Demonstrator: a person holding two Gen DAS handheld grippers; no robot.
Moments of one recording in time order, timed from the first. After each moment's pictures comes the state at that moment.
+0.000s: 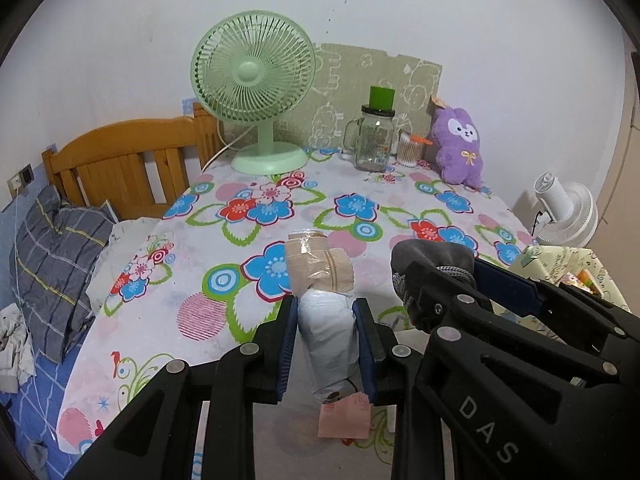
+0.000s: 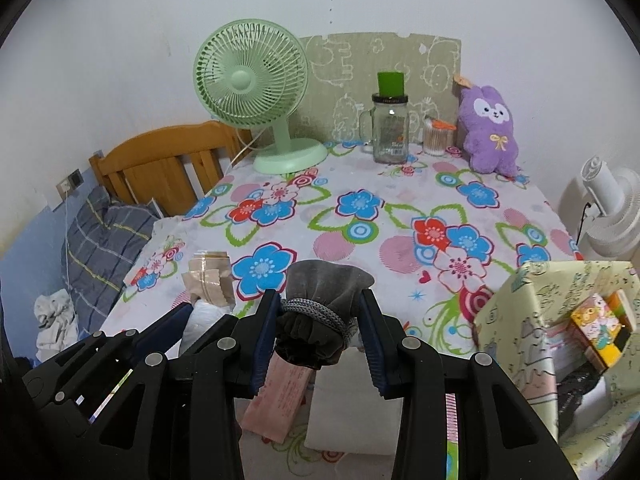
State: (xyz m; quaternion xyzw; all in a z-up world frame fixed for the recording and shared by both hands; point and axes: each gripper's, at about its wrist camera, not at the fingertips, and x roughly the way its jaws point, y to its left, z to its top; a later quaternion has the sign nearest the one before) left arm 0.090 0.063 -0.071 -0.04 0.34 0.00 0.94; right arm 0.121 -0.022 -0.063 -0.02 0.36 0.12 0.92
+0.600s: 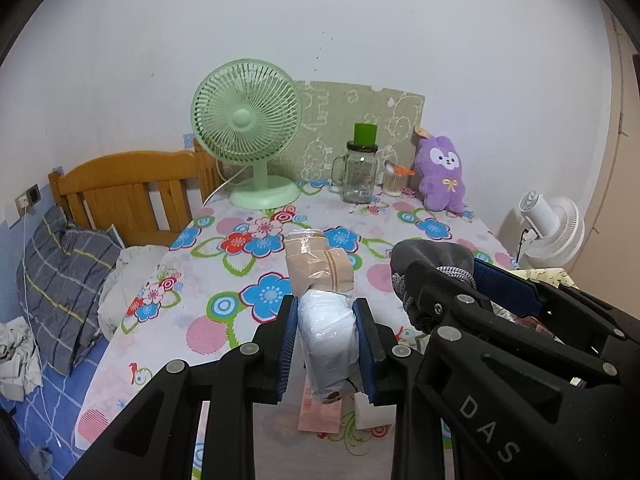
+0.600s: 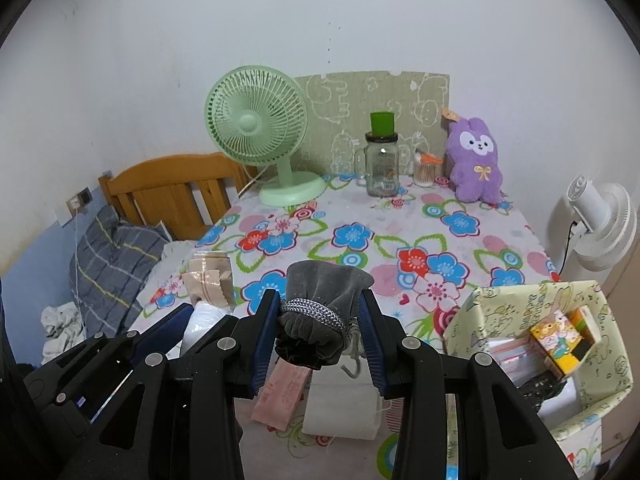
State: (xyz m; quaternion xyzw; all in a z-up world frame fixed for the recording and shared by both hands) left arm 0.062 0.044 -0.028 -0.03 0.30 -0.01 0.95; right arm 0.088 -0.040 -0.014 -0.02 0.32 0.12 0.94
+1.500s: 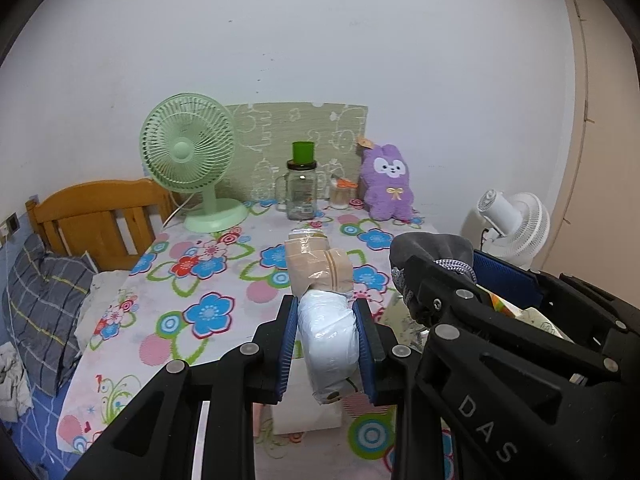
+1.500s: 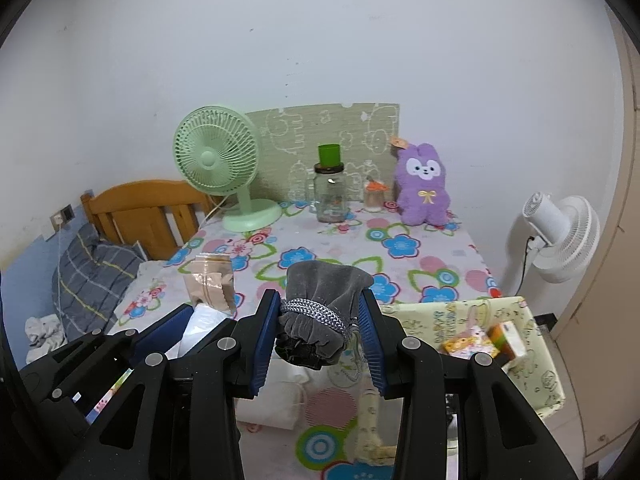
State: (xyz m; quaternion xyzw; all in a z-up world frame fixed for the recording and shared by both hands) left arm 0.048 -0.034 -0.004 -0.01 0.28 -0.06 0.96; right arm 0.062 -0.116 0.018 -0.03 0.28 0.08 0.96
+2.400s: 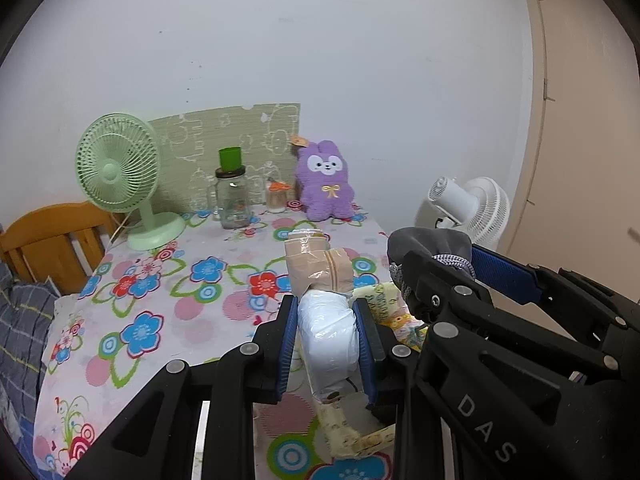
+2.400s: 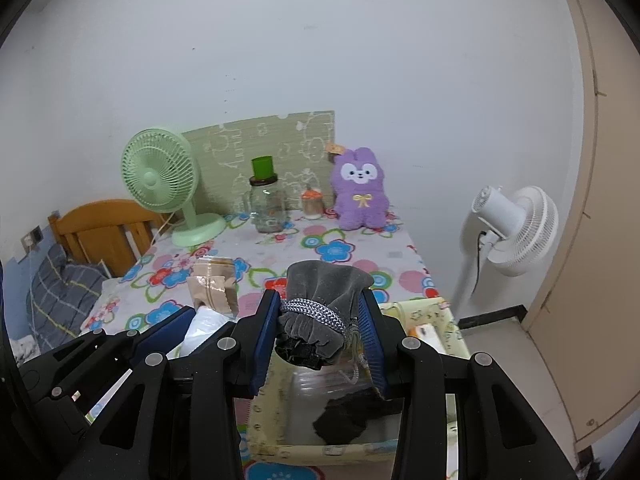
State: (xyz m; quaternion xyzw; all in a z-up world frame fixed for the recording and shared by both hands) left arm 0.063 -0.117 -0.002 0.01 0.28 -0.13 0.95; right arm 0.061 -0.194 0.025 -0.01 0.27 0.01 0.96
